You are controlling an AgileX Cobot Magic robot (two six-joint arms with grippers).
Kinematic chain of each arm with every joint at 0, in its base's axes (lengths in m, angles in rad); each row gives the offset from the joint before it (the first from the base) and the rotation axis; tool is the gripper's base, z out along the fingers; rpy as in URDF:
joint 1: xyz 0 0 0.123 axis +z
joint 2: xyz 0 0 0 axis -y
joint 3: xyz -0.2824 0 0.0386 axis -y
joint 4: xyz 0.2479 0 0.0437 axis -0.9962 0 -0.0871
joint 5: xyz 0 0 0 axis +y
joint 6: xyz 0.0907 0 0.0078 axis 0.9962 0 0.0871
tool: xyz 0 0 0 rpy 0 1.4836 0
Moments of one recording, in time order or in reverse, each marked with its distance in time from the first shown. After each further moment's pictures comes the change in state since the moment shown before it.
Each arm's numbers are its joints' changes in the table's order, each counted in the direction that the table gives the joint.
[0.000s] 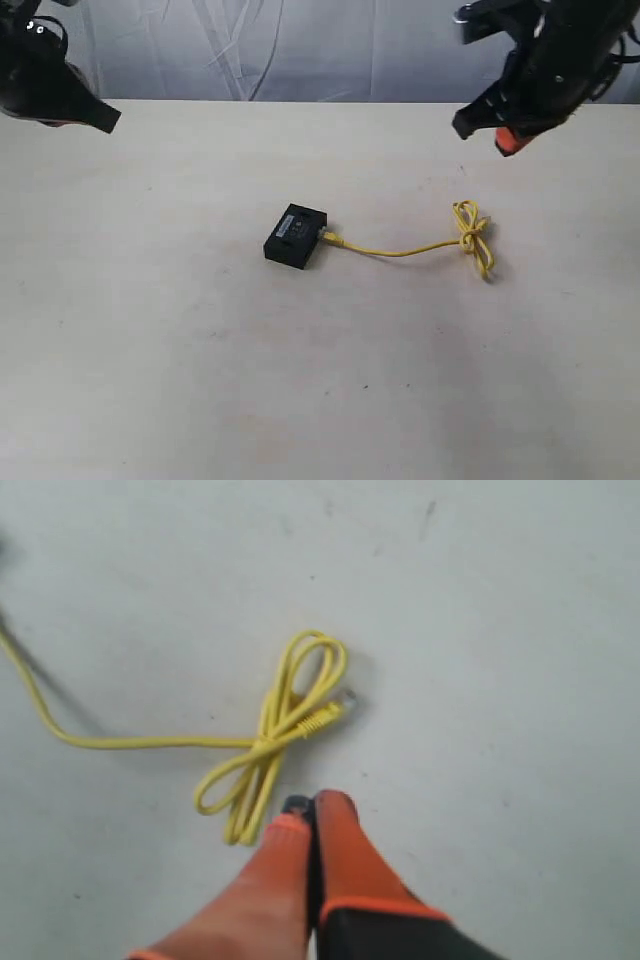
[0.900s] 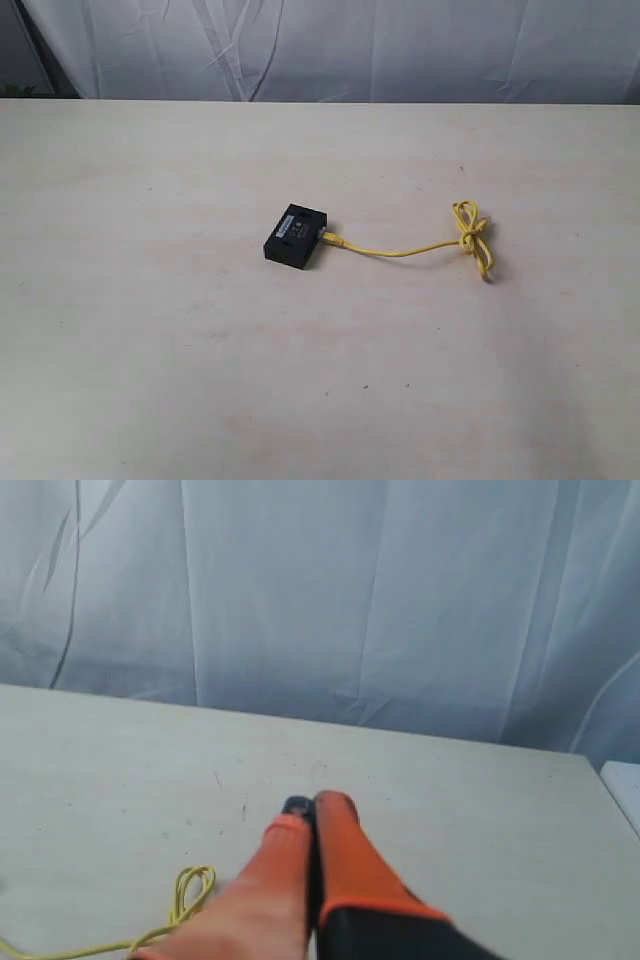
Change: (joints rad) left arm 0.000 1.104 -0.769 0.202 -0.514 -0.002; right arm -0.191 1.144 -0.983 -0.101 -0.852 0.052
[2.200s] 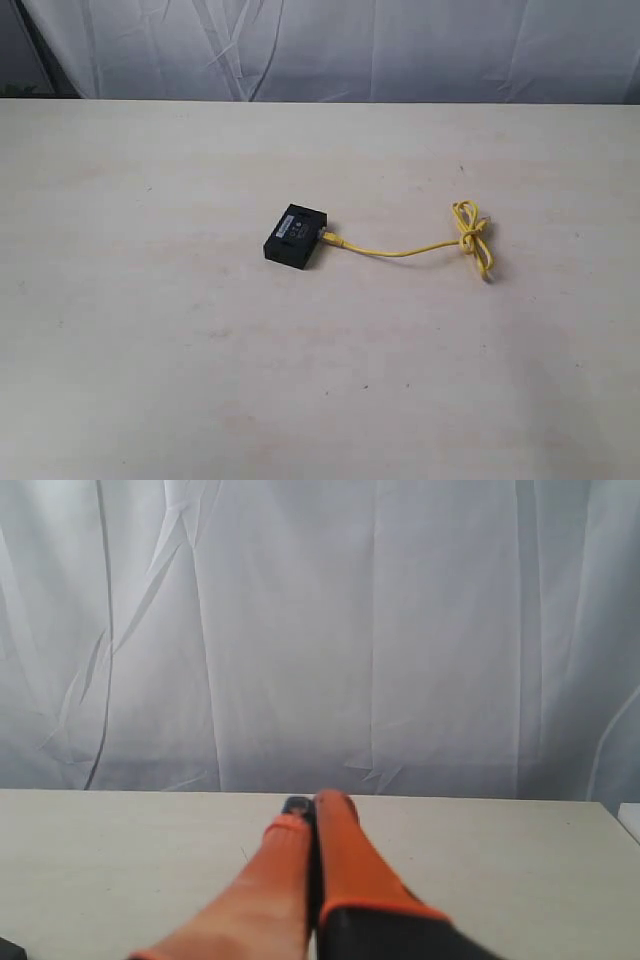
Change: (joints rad) left arm 0.039 0.291 -0.142 -0.384 0.024 -0.472; right arm 0.000 0.286 -0.139 -0.107 -0.052 0.004
